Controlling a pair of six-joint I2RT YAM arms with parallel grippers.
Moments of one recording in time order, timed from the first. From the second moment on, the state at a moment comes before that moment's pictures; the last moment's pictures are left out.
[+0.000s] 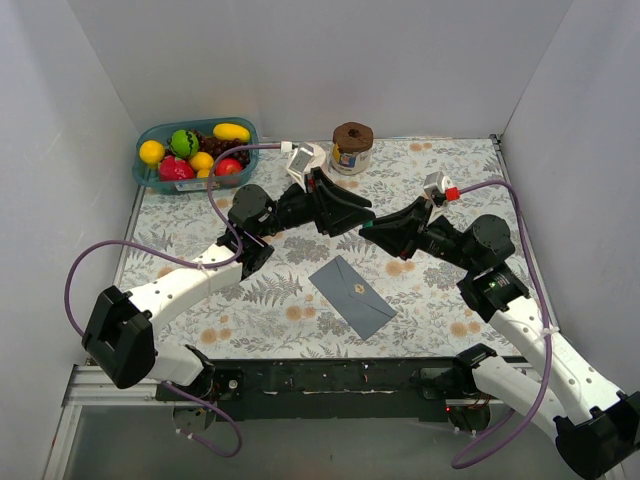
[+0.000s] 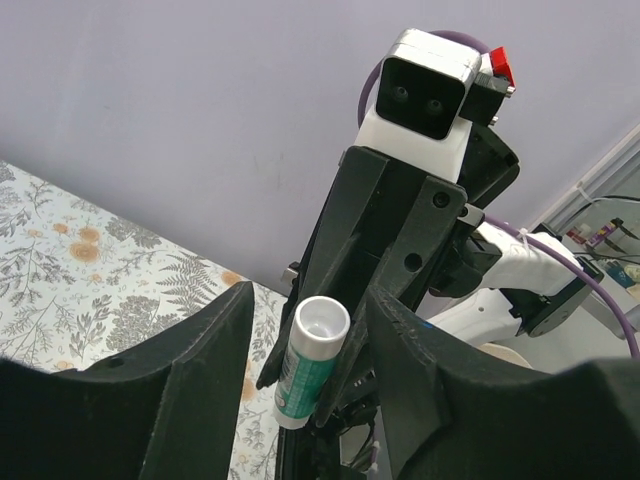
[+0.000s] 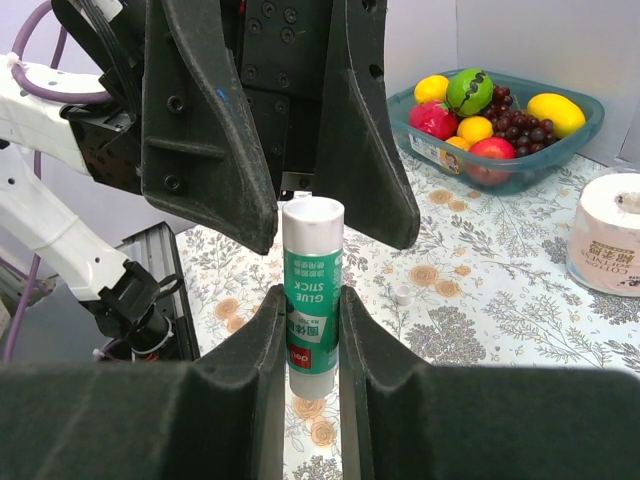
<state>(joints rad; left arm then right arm) -0.72 1.37 1.01 0.73 0.63 -0.79 0.52 0.82 0.74 0.27 -0.65 0.36</state>
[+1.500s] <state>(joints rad) -1.00 1.45 1.30 0.14 -0.22 -0.44 0.53 0.85 0.79 0.01 -0.25 0.31</state>
